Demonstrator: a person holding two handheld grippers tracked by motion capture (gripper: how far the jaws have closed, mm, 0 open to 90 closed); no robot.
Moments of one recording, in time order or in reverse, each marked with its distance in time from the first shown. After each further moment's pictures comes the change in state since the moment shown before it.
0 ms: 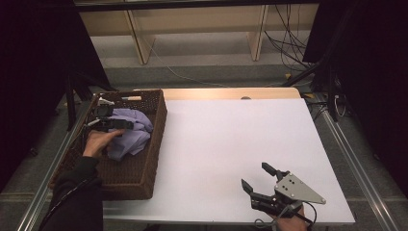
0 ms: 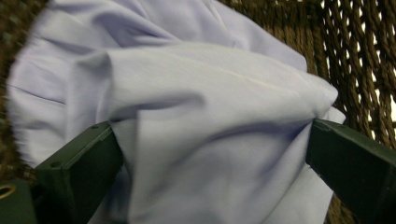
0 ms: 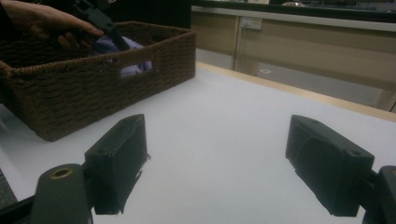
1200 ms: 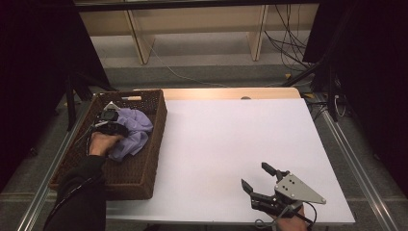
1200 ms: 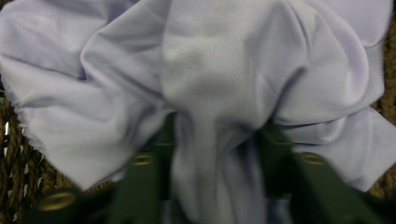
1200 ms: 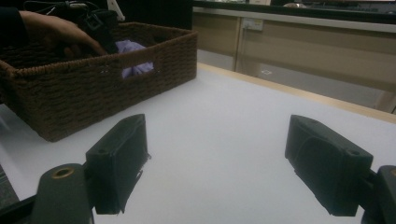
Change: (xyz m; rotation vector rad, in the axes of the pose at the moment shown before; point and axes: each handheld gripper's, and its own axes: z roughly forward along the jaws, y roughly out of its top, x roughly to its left) left arm -0.001 -0.005 0.024 0.115 0.143 0.071; right arm 0.000 0.001 -0.001 -0.002 0.006 -0.003
